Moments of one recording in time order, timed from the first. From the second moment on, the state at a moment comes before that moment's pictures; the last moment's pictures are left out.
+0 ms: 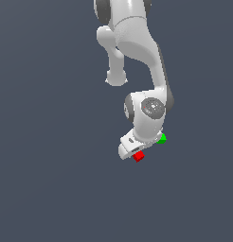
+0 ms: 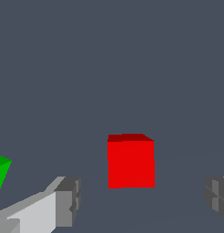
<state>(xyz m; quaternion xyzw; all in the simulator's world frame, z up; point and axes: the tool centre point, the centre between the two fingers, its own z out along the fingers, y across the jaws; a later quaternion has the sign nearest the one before) 0.055 0.103 0.073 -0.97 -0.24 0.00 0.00</state>
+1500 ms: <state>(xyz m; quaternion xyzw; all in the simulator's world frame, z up) 0.057 0.108 0.020 -0.97 -0.26 0.00 0.00</state>
